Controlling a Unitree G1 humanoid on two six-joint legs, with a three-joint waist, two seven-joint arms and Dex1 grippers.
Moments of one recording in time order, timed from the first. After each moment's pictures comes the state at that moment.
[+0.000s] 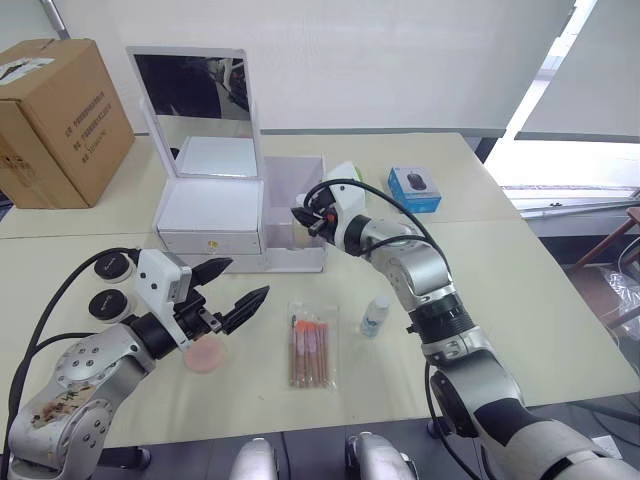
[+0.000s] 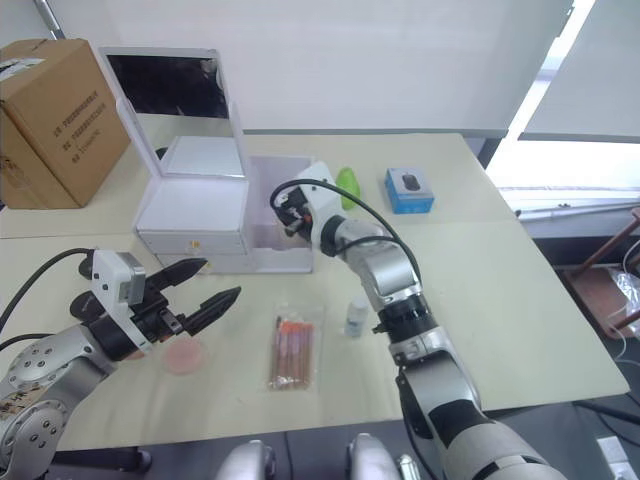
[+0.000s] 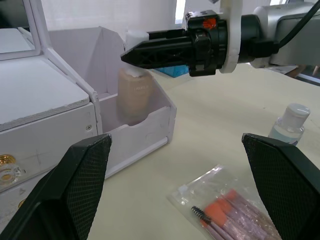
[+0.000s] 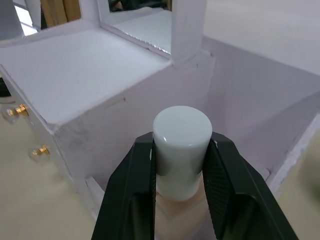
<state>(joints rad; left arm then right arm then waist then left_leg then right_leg) 0.08 0.64 0.29 -0.67 -0.71 0.59 -0.54 -0.88 -0.12 0.19 0.37 0.18 0.42 0.48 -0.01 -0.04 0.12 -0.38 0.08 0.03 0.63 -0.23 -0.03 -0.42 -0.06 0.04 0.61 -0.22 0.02</state>
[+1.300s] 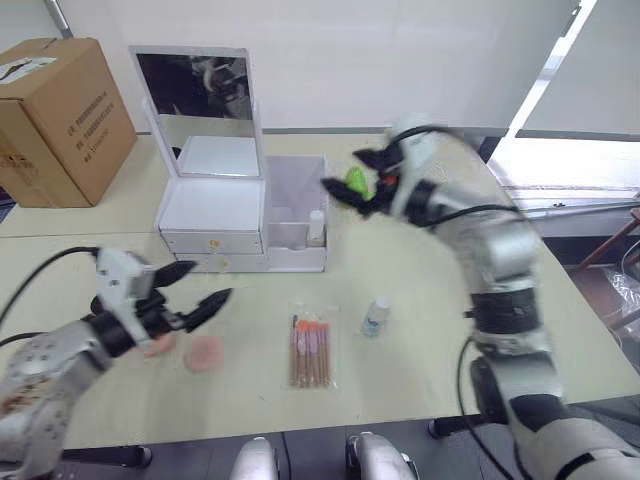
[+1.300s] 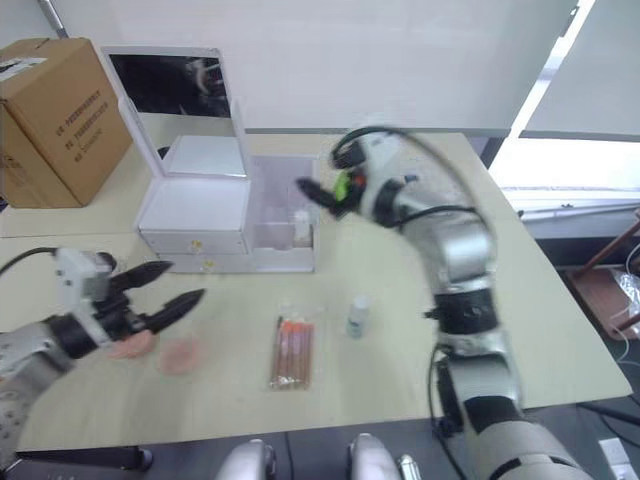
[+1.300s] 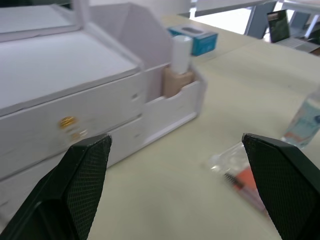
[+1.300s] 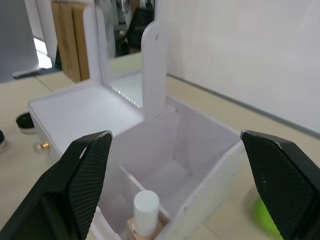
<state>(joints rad) 0.17 0.81 0.53 -0.40 -0.69 0.55 -0.75 -0.80 -0.46 -0.11 -0.15 0.43 0.78 0.68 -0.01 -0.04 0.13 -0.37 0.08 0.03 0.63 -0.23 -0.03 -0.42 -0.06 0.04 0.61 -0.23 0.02</state>
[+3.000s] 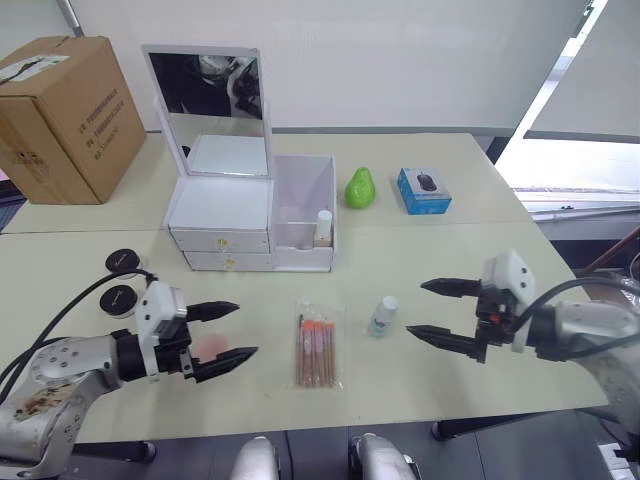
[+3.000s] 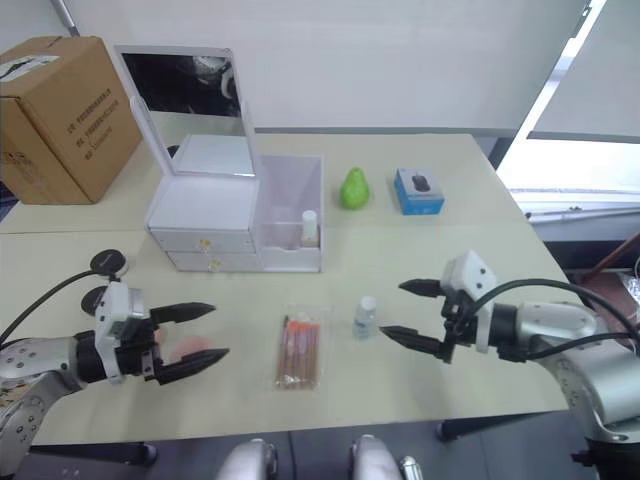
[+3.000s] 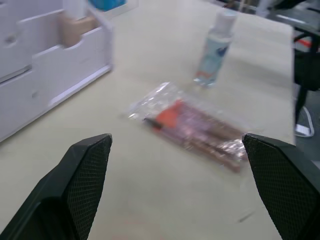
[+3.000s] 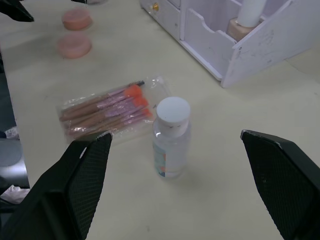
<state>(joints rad) 0.13 0.80 0.25 -0.52 -0.66 0.48 -1.03 -0.09 -0.85 -0.13 -0.46 0.60 0.63 0.96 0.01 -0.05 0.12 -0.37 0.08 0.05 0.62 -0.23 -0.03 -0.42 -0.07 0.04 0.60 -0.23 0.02</state>
